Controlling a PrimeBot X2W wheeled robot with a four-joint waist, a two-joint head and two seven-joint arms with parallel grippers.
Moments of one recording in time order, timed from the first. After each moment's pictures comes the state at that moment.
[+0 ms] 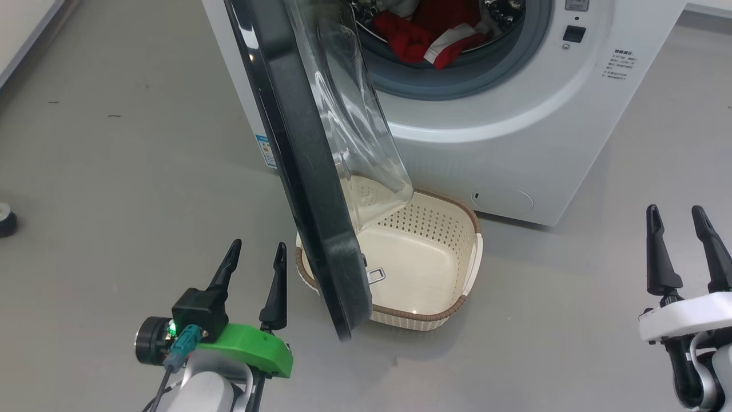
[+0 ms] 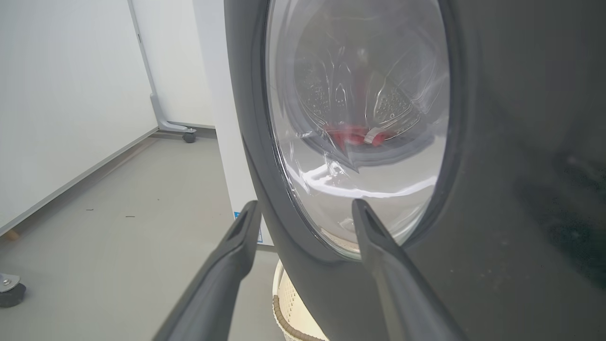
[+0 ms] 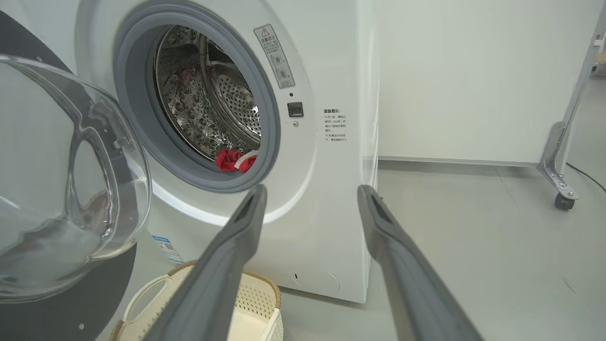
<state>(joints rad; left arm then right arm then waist) -0.19 0.04 -0.39 0.28 -0.42 0.11 -0.26 -0.06 -0.37 0.17 0.15 0.63 0.05 -0.29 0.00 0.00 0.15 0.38</state>
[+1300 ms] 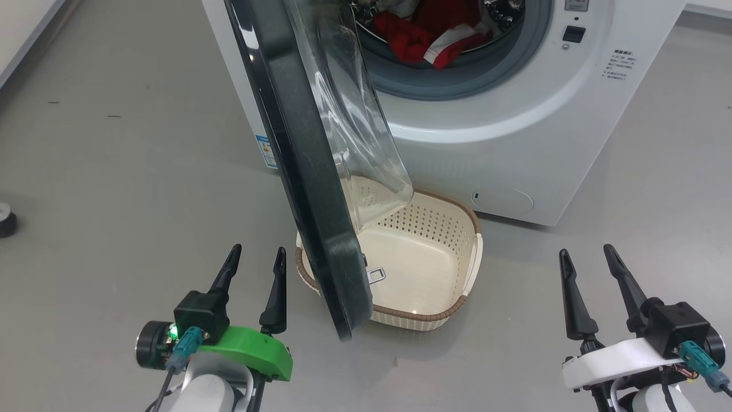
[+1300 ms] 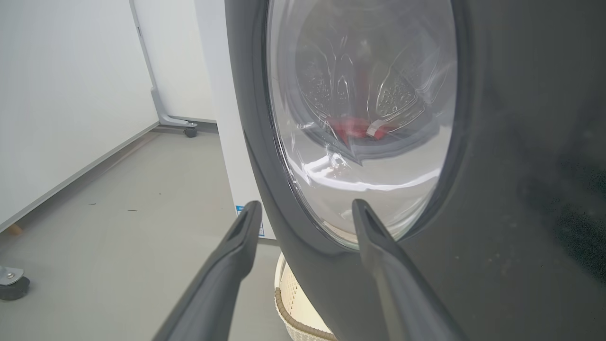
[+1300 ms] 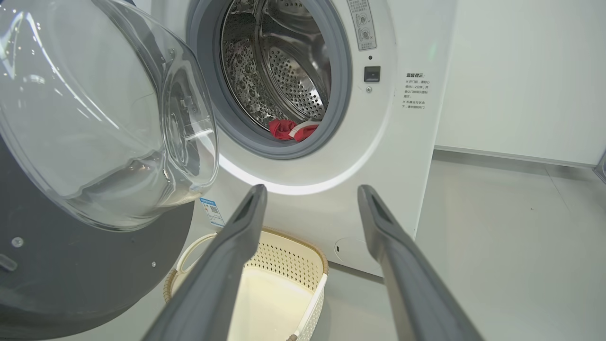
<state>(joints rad) -0.19 0.04 -0.40 0.30 -0.42 0.11 -0.26 0.05 -0.13 0.15 0.08 0.30 -0.01 -0.26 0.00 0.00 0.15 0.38</state>
